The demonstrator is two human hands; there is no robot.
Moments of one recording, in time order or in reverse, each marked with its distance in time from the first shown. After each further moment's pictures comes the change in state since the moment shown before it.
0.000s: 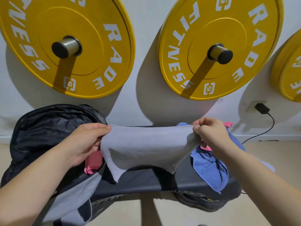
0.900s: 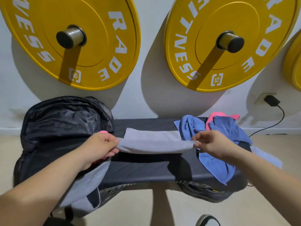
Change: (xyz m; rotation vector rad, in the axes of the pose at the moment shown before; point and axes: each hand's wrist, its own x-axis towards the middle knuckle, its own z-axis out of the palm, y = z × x) left_hand 0.007 -0.064 -0.010 0.378 0.006 -0.084; right_hand -0.013 0.054 -0.002 -0.249 -0.424 -0.017
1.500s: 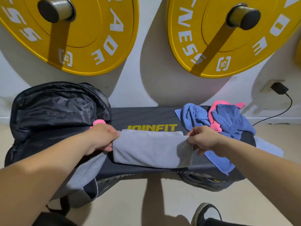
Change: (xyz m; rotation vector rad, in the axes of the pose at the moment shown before) left_hand 0.047 -0.019 0.013 0.137 -0.054 -0.114; right_hand 0.033 0.011 0.034 -0.073 -0.134 0.269
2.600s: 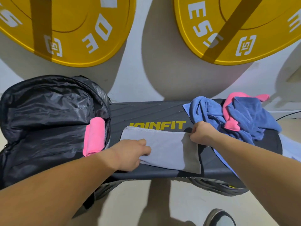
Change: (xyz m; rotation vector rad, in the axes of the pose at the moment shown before) left_hand 0.039 -0.012 0.082 1.278 -0.282 0.689; right_hand 0.116 0.025 0.023 -0.527 0.131 0.067
